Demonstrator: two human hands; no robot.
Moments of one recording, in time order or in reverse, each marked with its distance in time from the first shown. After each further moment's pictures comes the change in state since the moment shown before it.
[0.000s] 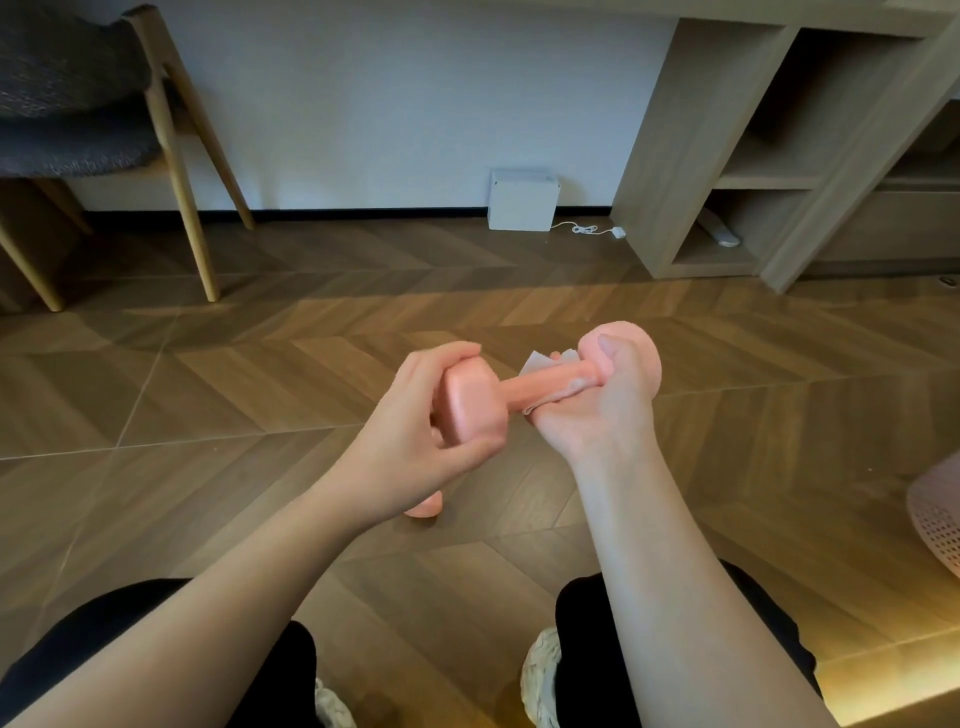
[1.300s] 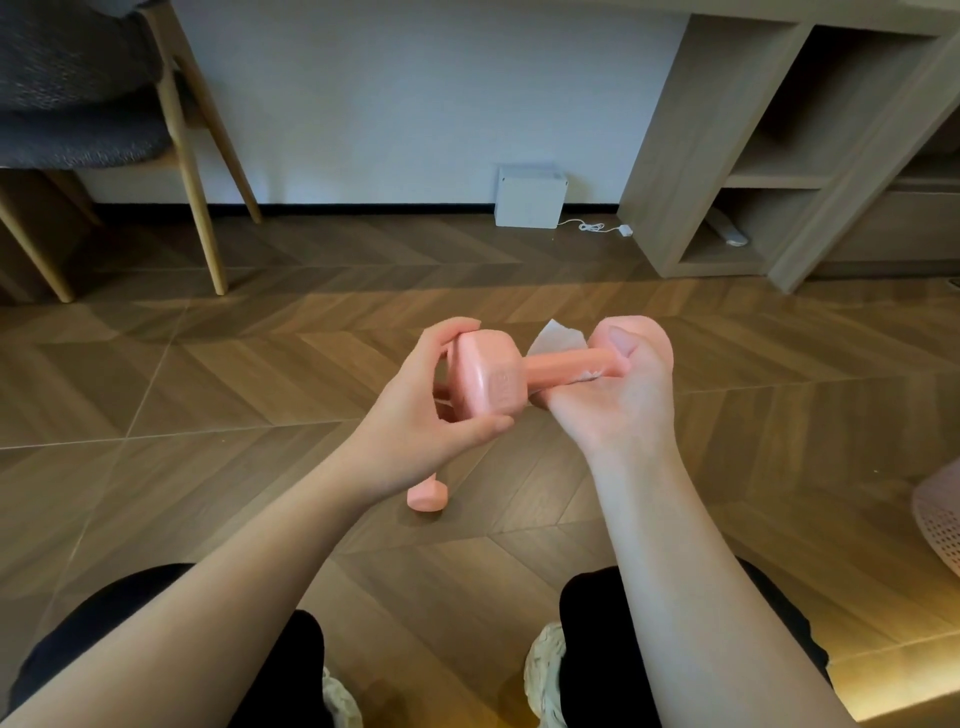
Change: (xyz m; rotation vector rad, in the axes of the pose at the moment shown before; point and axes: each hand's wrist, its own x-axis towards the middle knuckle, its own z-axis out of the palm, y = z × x) left_hand 0.003 -0.003 -0.005 -0.188 -0.032 -0.103; right_hand -0.011 -0.003 0.002 -0.044 -0.125 0.004
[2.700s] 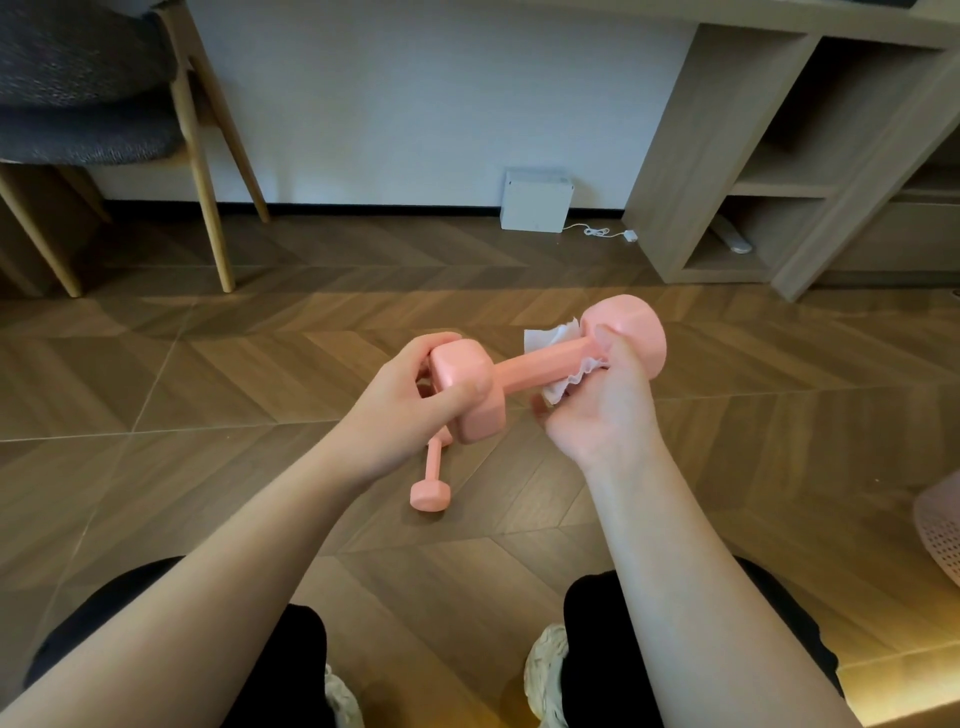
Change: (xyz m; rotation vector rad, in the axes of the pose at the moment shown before) left_hand 0.000 0.006 -0.015 -0.082 0.075 -0.153; right_hand 0.007 0.013 0.003 -0.292 0.096 -0.033
